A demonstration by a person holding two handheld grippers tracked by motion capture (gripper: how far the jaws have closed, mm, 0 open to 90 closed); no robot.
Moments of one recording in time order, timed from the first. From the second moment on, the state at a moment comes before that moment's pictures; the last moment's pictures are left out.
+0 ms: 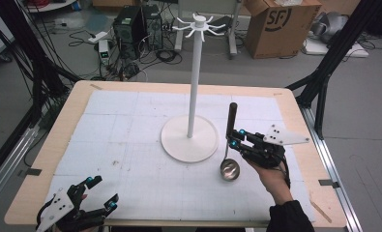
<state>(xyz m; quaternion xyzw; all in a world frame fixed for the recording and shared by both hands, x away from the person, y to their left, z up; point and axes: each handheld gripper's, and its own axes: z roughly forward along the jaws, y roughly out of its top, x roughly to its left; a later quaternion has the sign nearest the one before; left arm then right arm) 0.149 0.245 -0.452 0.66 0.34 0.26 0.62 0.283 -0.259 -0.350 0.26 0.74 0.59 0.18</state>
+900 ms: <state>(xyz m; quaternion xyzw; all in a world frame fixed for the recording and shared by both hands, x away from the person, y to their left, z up) 0.149 0.245 -0.452 0.66 0.34 0.26 0.62 0.298 -0.255 -0.311 0.25 0.72 0.62 0.20</state>
